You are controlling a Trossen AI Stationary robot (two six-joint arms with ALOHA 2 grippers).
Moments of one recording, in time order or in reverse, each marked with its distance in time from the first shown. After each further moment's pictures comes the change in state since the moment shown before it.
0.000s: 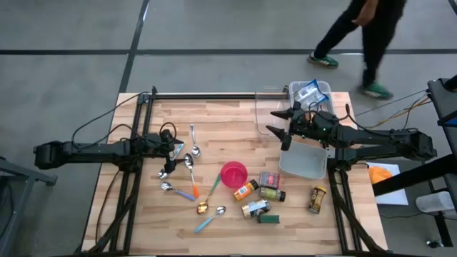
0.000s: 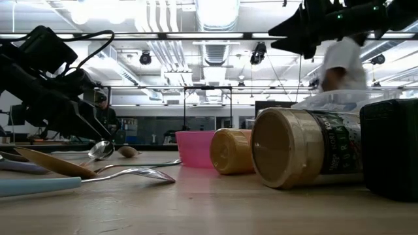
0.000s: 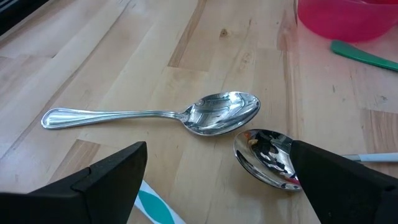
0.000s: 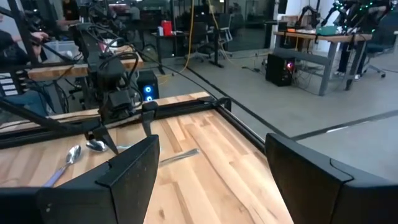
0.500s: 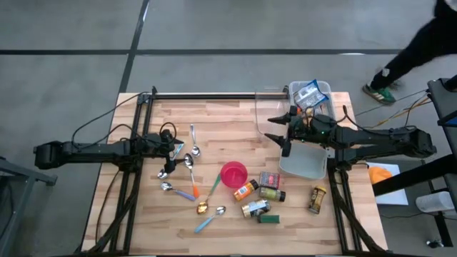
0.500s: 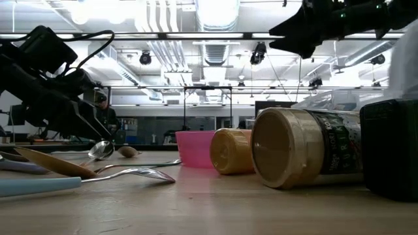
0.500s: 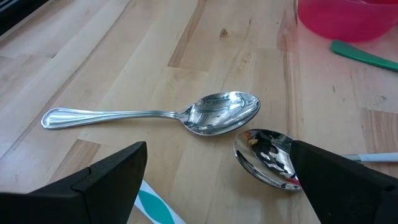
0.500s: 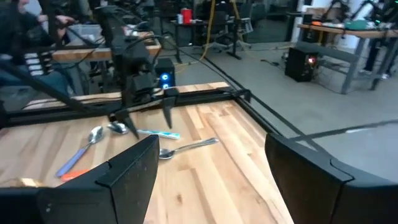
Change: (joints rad) left arm 0.000 0.000 0.000 0.000 0.000 0.000; right arm 0.064 0.013 0.009 -0.040 -0.027 -0.032
